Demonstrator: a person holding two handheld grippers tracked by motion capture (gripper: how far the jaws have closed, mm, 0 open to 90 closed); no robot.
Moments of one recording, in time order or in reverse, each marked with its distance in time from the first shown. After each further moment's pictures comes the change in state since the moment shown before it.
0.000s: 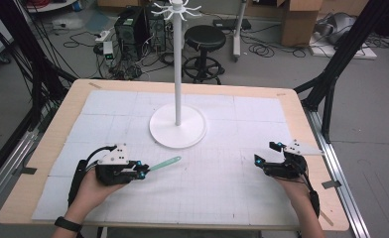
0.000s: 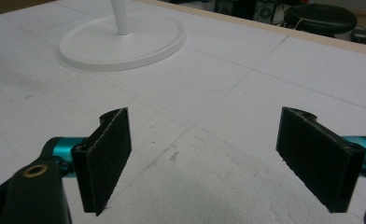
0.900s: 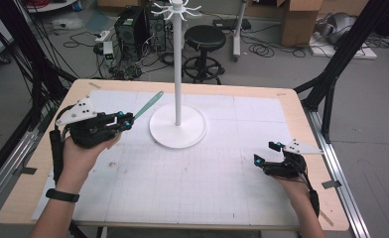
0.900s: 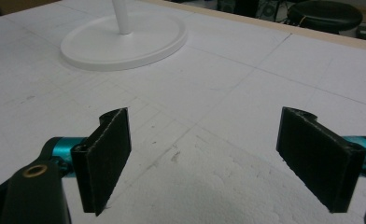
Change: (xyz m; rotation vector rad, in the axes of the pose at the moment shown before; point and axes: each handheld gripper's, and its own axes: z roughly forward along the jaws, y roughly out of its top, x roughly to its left) left arm 0.040 0.078 -0.068 -0.343 0.225 -0.056; right arm -0.002 0.000 0.003 0.004 0.010 0.010
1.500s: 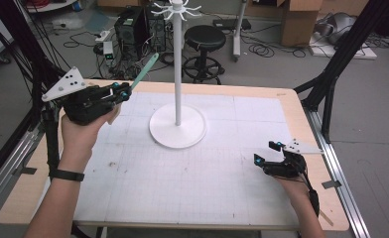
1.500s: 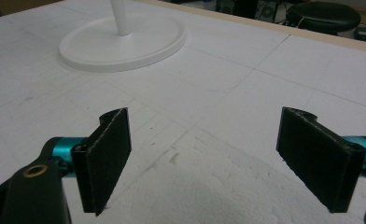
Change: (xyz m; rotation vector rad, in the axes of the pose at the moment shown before) left arm 0.013 0.052 0.003 -0.149 0.080 0.008; right arm 0.000 0.000 0.001 -0.005 -0.002 -0.003
